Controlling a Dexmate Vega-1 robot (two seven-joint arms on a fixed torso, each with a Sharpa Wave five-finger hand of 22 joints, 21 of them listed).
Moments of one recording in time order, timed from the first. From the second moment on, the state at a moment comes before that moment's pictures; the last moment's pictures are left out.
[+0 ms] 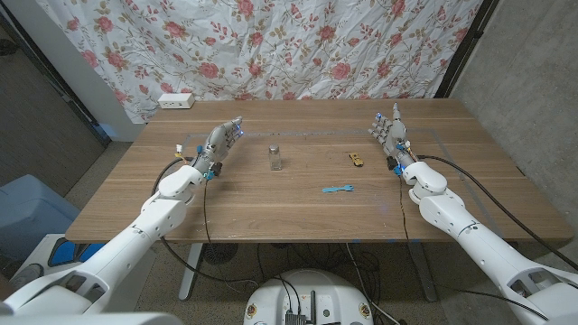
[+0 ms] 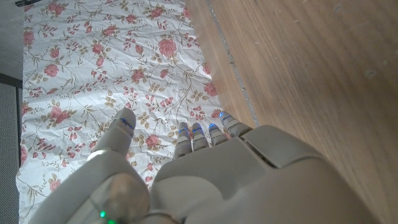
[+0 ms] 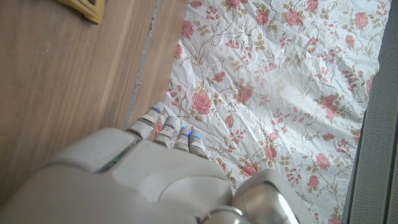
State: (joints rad) left arm 0.85 0.60 0.36 -1.29 -0.66 -0.31 -0.18; left_hand 0.21 0.02 0.69 -0.19 0.18 0.08 -0.06 0.21 0.17 0.01 -0.08 0.20 0.17 -0.09 -0.04 0.17 0.17 -0.01 -0.03 0.19 0.16; right arm -0.84 -0.51 -0.37 -1.30 0.65 0.29 0.03; right_hand -0.02 0.06 -0.02 0.18 0.28 -0.03 0.03 0.21 0.22 -0.07 -0.06 0.21 0.35 -0.04 -0.03 0.24 0.42 0.16 0.02 0.21 0.18
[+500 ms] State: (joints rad) left arm 0.86 0.65 0.36 -1.31 -0.65 -0.31 -0.23; left_hand 0.26 0.00 0.70 -0.19 0.18 0.08 -0.07 0.22 0.17 0.02 -0.10 0.20 0.17 -0.09 -0.04 0.17 0.17 0.00 -0.01 0.18 0.16; right arm -0.84 -0.51 -0.37 -1.30 0.65 0.29 0.03; right_hand -0.02 0.06 -0.02 0.18 0.28 -0.03 0.03 0.21 0.22 -0.07 -0.06 0.21 0.35 -0.04 -0.03 0.23 0.42 0.16 0.02 0.21 0.18
